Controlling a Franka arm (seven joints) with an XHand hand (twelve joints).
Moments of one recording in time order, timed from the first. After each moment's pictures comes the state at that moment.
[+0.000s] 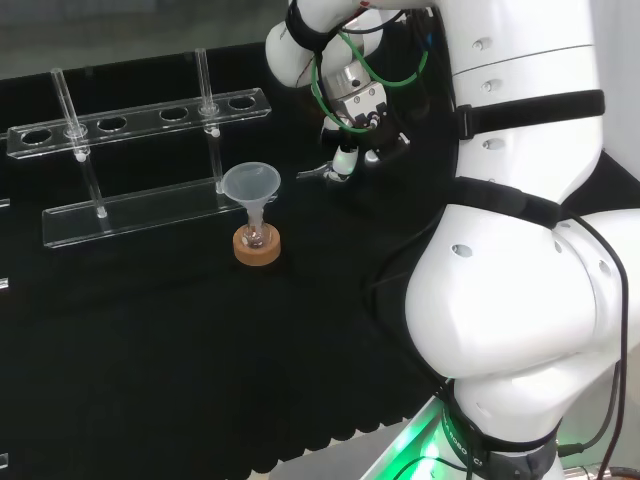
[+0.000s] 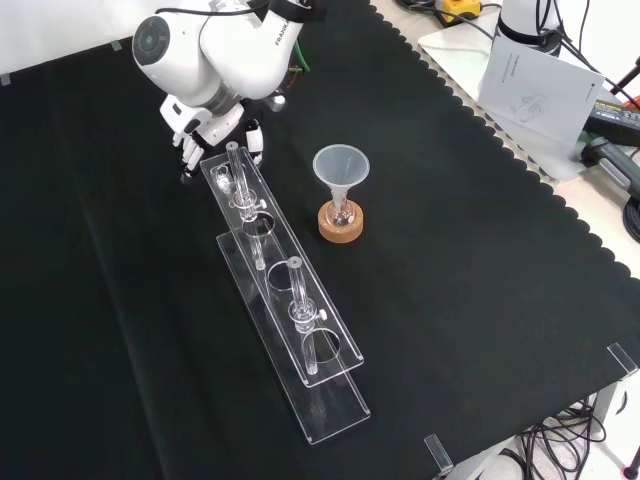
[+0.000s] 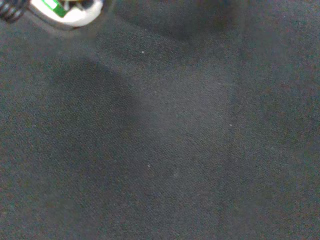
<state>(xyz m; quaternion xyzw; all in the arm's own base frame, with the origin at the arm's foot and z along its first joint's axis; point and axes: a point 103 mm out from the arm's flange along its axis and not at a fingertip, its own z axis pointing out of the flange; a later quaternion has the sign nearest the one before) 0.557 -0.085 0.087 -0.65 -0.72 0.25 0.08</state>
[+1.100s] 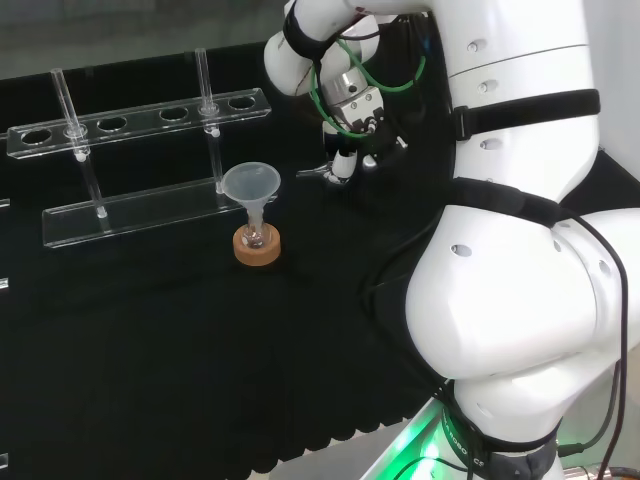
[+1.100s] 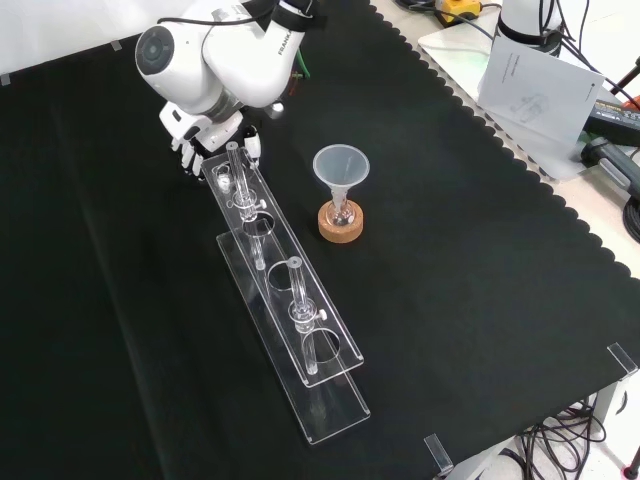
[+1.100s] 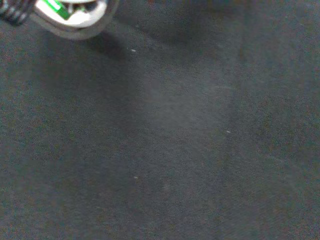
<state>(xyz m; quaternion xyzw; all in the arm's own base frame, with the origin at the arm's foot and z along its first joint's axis) 0.562 -0.090 0.076 -0.65 -0.71 0.26 0.06</state>
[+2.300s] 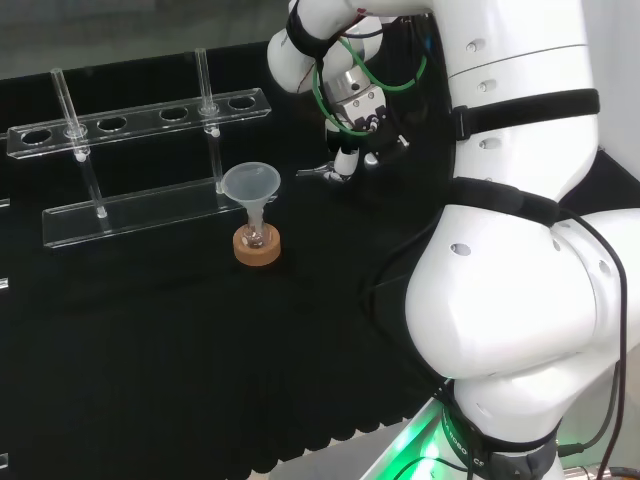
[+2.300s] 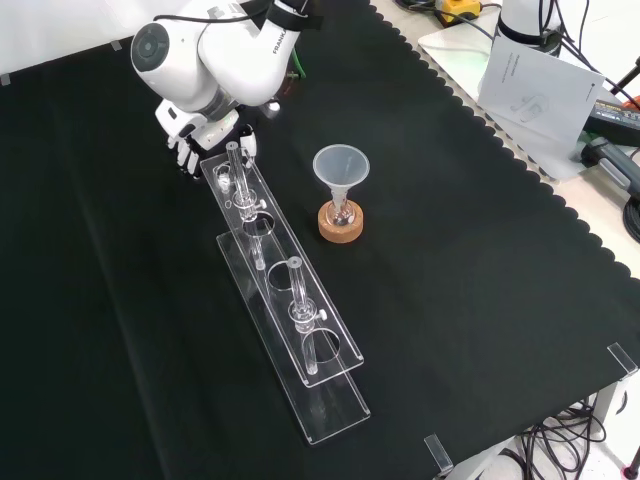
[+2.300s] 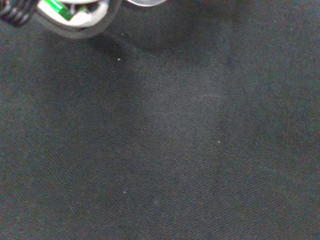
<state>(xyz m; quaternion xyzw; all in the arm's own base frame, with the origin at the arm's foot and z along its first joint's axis) 0.568 -0.092 0.076 -0.65 -0.71 0.25 0.06</state>
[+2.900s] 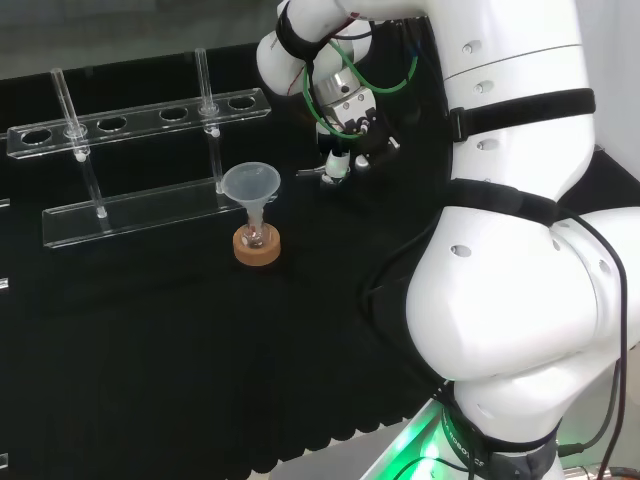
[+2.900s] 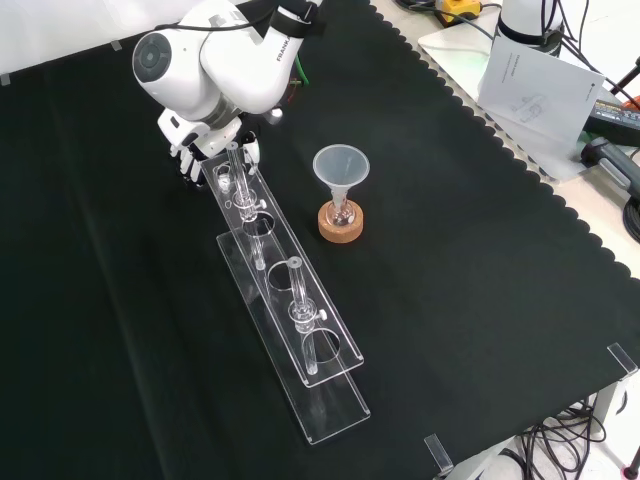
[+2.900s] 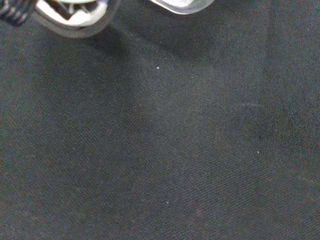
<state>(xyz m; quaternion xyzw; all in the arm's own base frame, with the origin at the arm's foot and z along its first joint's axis) 0.569 -0.078 0.074 -0.65 -0.71 0.26 0.06</state>
